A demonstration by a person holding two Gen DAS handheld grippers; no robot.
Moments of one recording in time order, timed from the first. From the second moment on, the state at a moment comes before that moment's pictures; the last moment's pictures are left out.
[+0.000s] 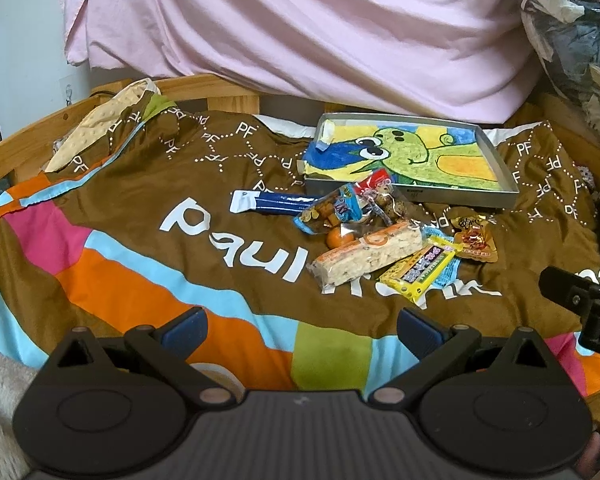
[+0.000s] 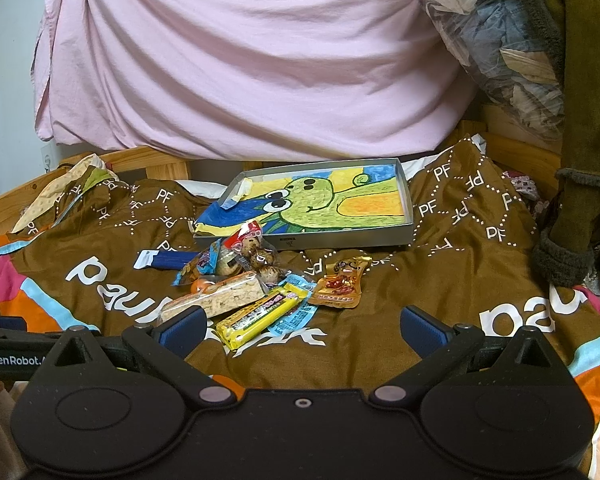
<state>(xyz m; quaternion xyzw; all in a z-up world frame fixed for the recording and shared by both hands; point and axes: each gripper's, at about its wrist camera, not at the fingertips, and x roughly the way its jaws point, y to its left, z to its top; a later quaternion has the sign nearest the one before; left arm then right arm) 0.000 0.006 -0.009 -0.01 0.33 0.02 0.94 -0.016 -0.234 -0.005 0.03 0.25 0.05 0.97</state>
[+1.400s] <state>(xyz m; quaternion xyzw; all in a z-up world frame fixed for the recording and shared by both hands) 0.204 0.001 -0.064 0.10 0.44 -0.23 0.86 0.159 -0.216 -0.075 0.03 0.42 0.20 0.88</state>
